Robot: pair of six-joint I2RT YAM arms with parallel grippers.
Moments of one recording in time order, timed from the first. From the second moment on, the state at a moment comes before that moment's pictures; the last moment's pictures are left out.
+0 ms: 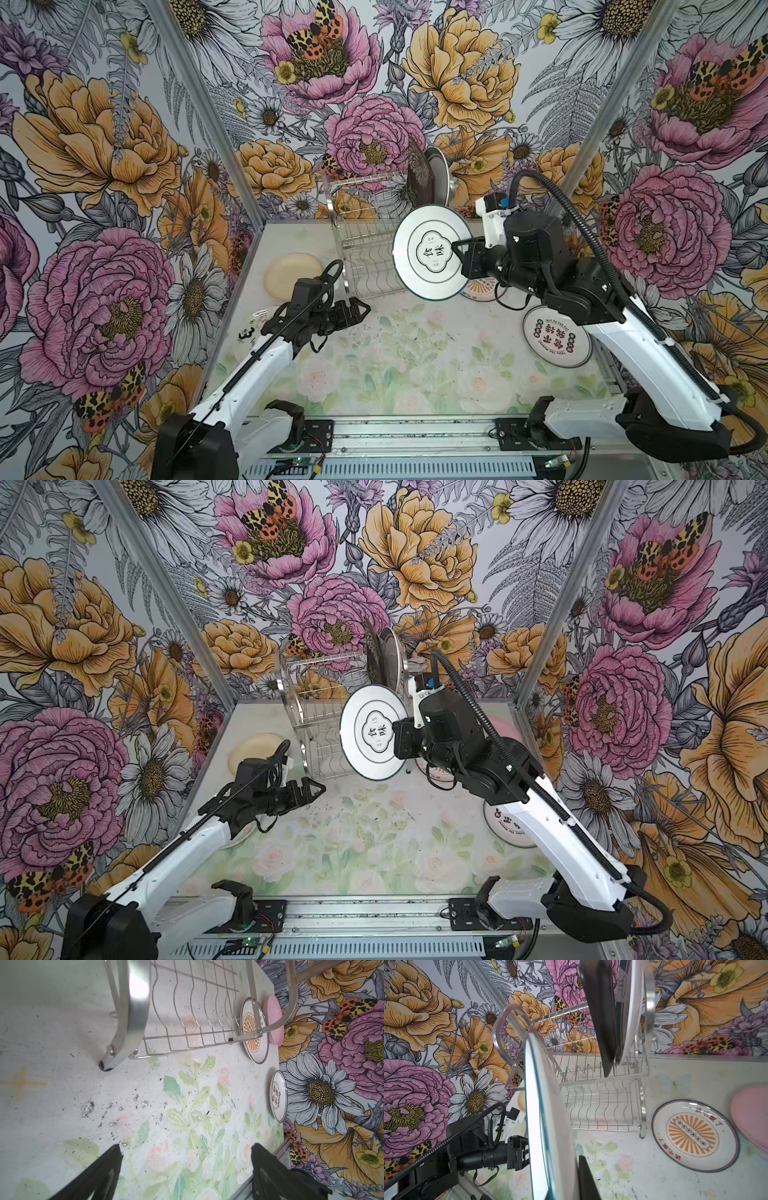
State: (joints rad) left arm -0.27 1.05 0.66 -0.40 0.43 -0.60; right arm 0.83 1.32 1.86 -1.01 0.25 0.48
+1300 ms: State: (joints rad) left arm -0.36 1.03 0.66 -0.42 0.37 -0.60; right arm 0.80 2.11 2.64 -0.76 0.87 -0.06
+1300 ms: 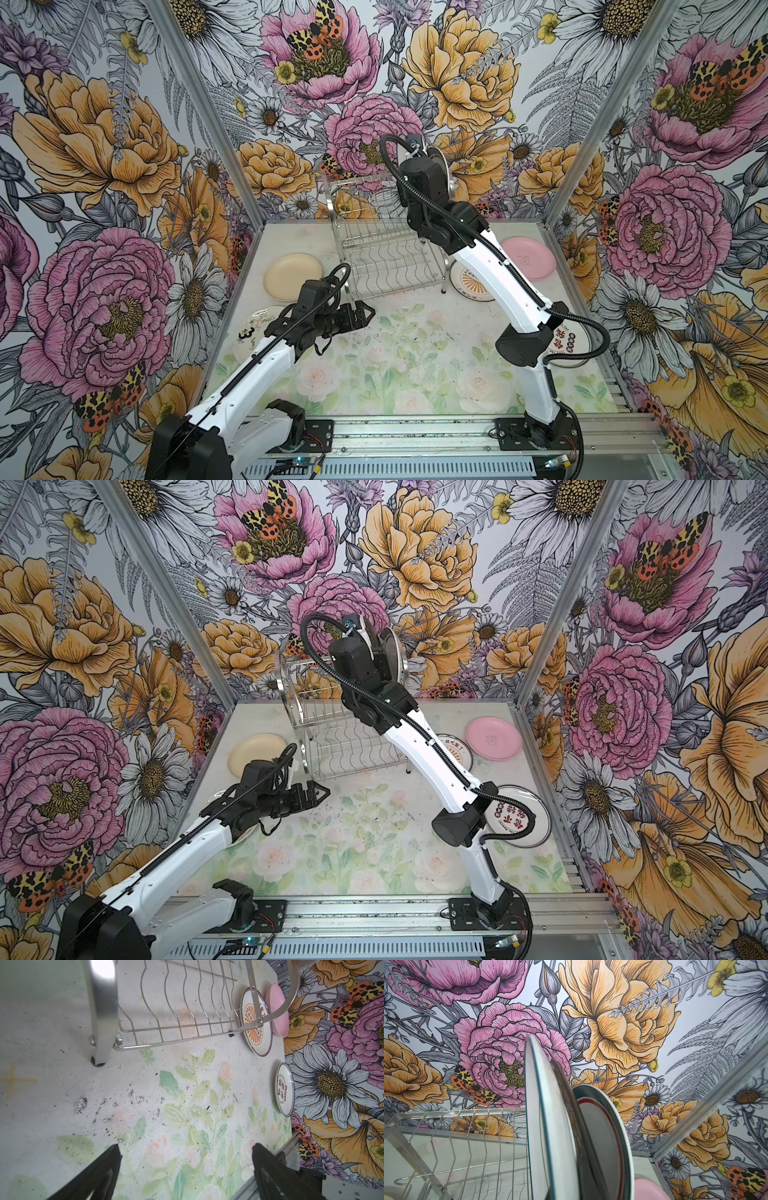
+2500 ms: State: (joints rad) left arm -0.36 1.03 0.66 -0.42 0.35 -0.61; right arm 0.76 2.17 2.56 -0.71 0.86 -0.02
